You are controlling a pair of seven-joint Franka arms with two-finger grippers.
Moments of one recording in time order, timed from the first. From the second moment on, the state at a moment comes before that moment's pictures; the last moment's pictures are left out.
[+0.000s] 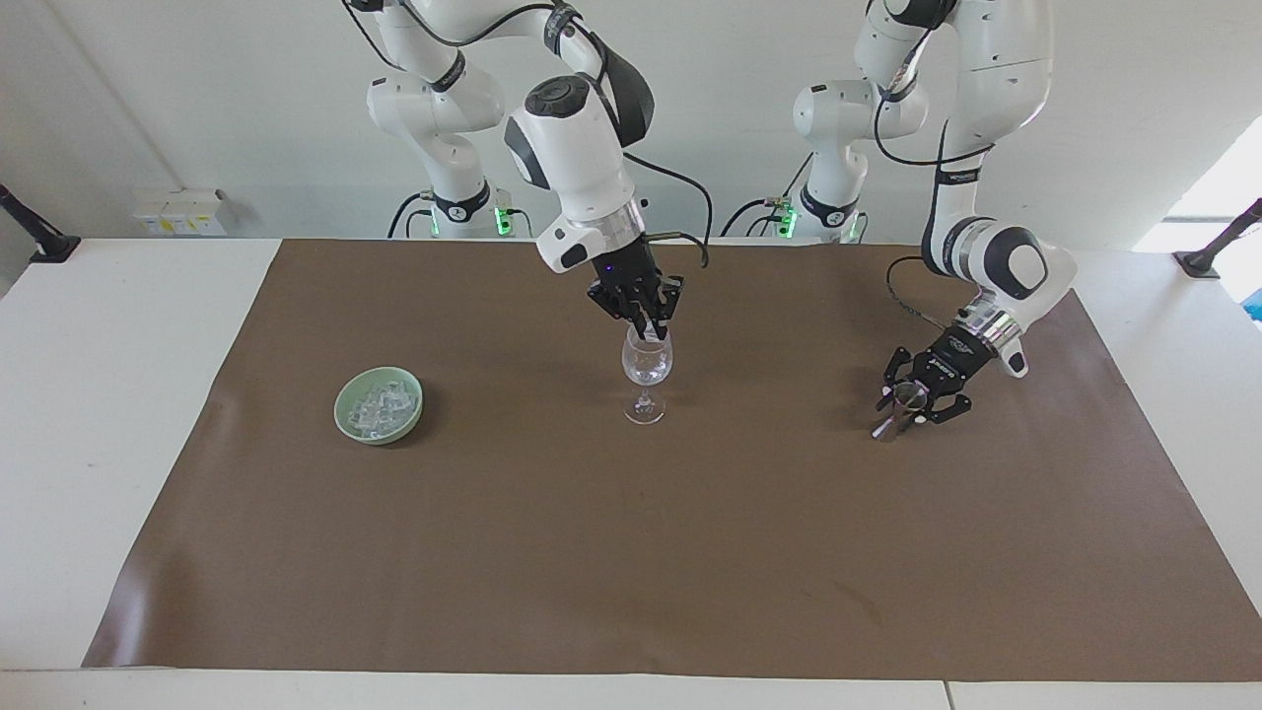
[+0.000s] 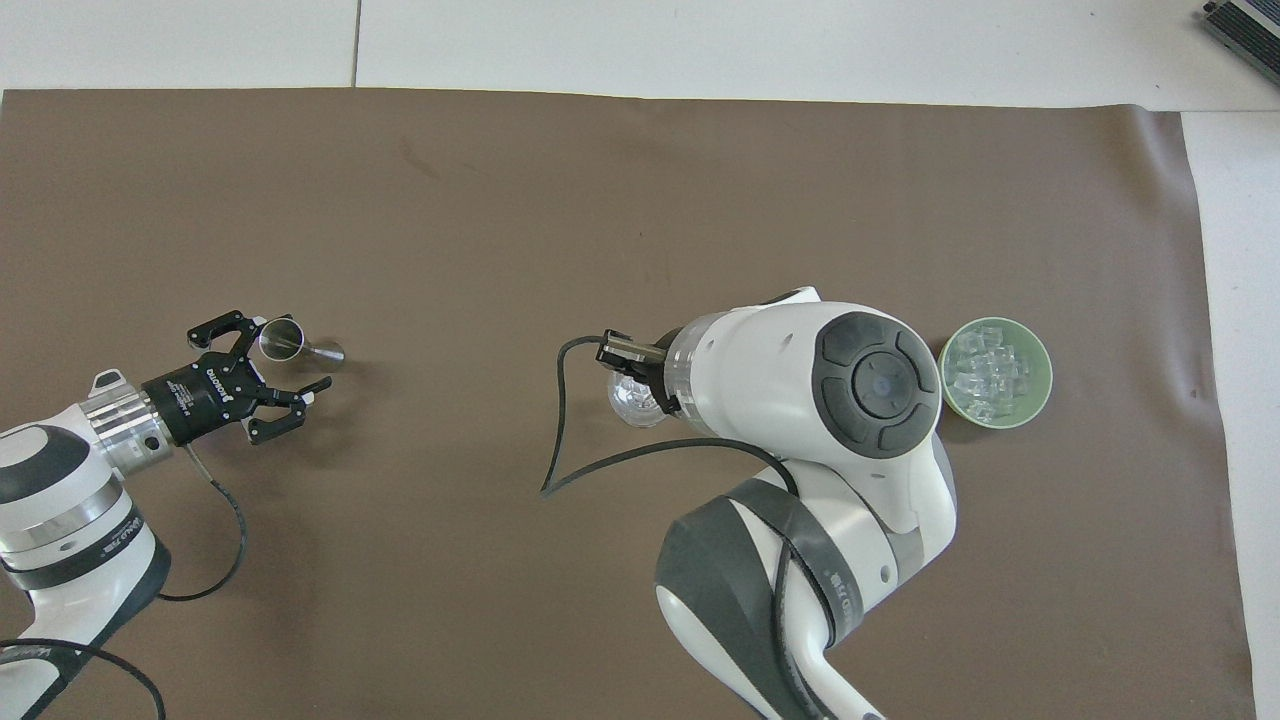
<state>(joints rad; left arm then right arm) 0.00 0.17 0.17 -2.34 -1.58 2.19 -0.63 0.09 0.13 0.50 -1.86 0.14 2.28 0.83</state>
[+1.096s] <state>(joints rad) 0.01 0.15 0.23 -2.29 -1.33 2.18 -0.60 0.08 0.12 0.33 -1.81 -0.03 2.27 0.76</state>
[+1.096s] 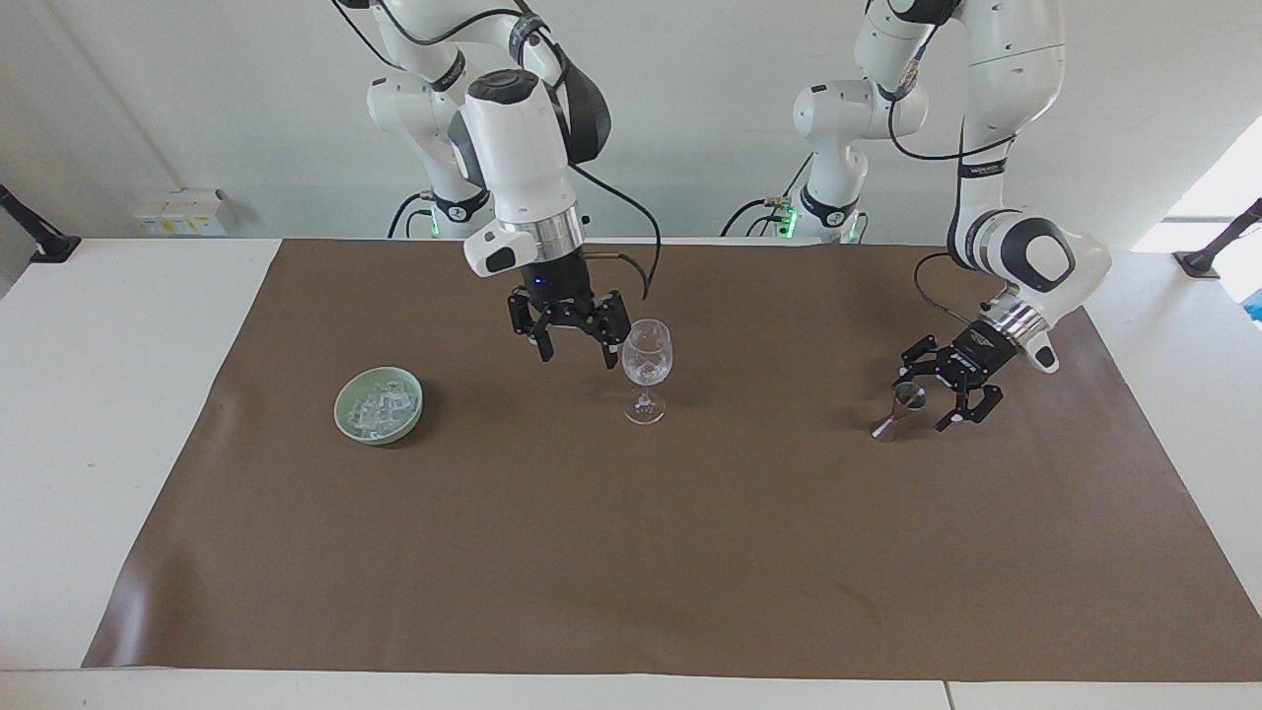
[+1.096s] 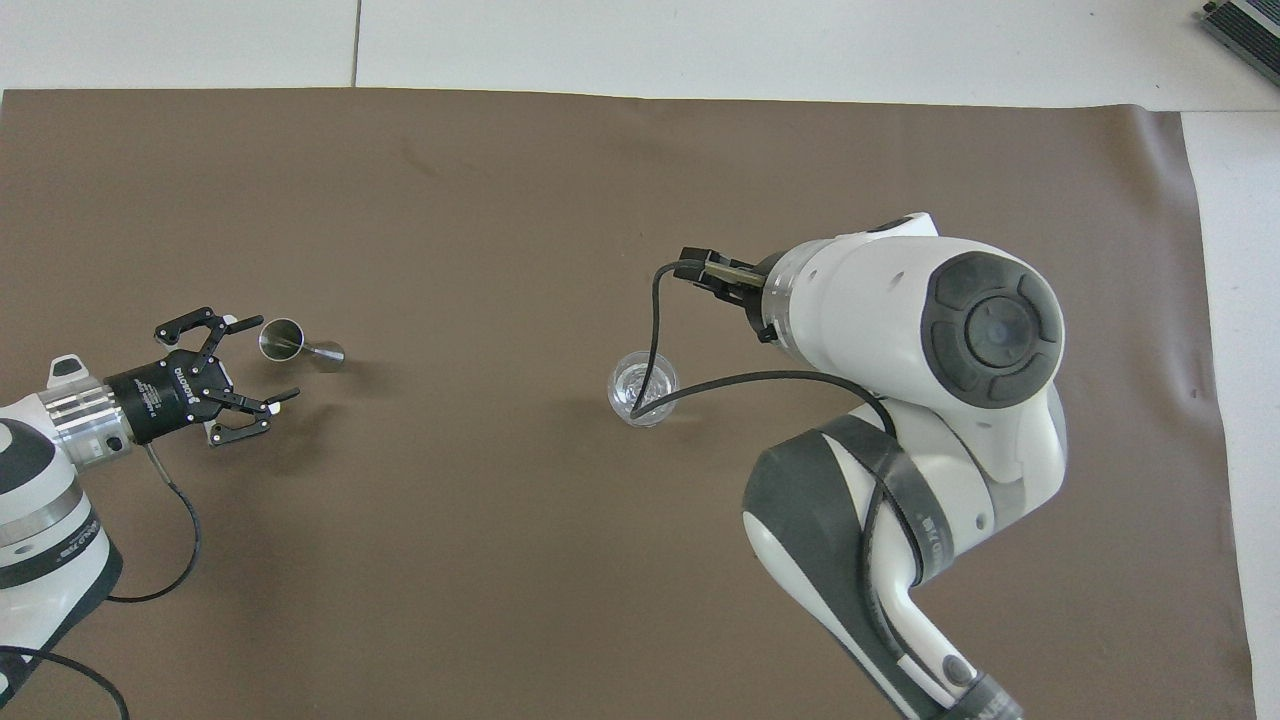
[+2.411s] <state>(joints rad) 0.00 0.09 0.29 -1.65 -0.55 1.66 -0.47 0.08 -0.05 0.01 -1.79 0.00 1.85 0.30</state>
